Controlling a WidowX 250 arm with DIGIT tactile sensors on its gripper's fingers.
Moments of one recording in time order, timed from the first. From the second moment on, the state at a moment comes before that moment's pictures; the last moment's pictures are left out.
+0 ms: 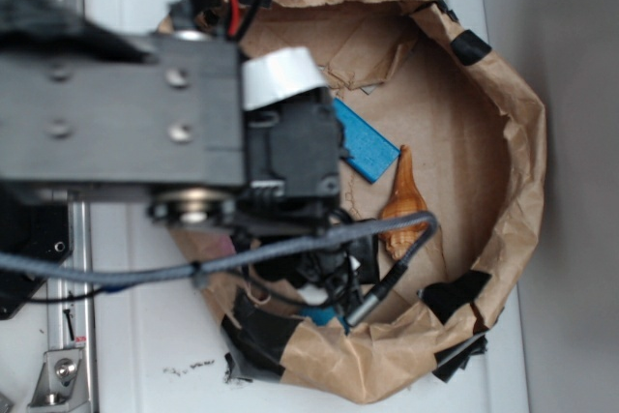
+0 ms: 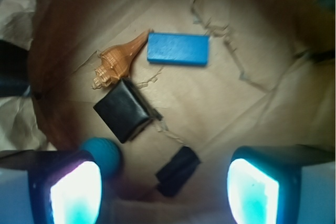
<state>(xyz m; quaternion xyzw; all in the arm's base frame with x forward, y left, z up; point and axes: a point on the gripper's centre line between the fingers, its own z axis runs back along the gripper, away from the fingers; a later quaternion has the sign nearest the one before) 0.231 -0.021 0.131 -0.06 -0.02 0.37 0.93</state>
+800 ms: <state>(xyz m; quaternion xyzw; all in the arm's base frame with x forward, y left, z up) 0.248 -0.071 0.055 -0.18 0.12 0.45 0.87</state>
